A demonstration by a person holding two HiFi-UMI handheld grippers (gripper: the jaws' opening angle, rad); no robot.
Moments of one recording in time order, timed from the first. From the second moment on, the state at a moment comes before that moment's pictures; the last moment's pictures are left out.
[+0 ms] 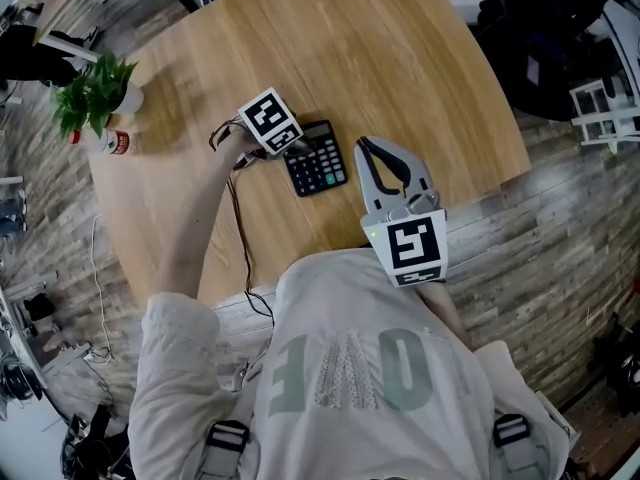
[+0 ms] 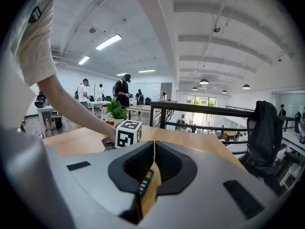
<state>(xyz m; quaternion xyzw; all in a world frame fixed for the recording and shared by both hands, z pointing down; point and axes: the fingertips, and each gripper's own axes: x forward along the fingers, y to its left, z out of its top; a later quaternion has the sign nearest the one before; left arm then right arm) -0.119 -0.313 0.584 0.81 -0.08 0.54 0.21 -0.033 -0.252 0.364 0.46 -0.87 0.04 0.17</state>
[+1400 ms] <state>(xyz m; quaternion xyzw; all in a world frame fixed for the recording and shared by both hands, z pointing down) -0.186 -0.329 0.241 0.77 -0.64 -0.02 -0.06 -0.083 -0.278 0.281 0.40 -0.91 -0.06 0.09</state>
